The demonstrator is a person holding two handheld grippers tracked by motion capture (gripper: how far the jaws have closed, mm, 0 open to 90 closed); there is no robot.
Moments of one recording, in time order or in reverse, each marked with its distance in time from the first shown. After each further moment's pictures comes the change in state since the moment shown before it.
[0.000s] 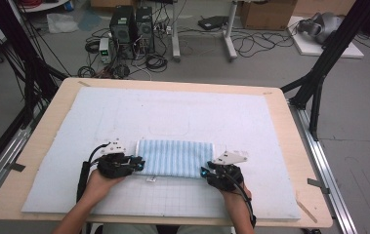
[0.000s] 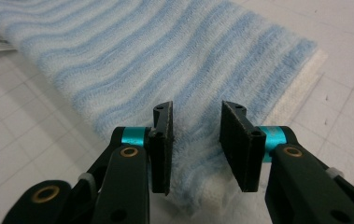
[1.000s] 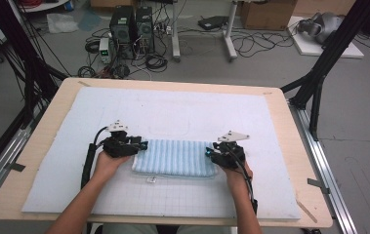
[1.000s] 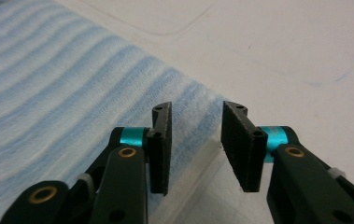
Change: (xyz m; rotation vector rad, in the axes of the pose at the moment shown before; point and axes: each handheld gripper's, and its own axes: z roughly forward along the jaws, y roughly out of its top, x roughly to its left) left arm 0.042 0.033 0.021 -0.100 0.060 -0.130; right arm -0.047 0.034 0.021 -0.010 -0.065 0.033
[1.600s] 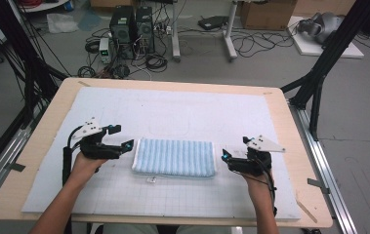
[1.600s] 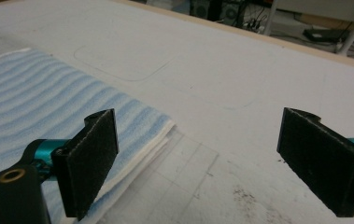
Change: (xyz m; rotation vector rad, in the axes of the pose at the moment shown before) left arm 0.002 0.006 -0.066 -0.229 -0.040 0.179; right arm -0.022 -0.017 -0.069 -0.230 -0.079 0.014
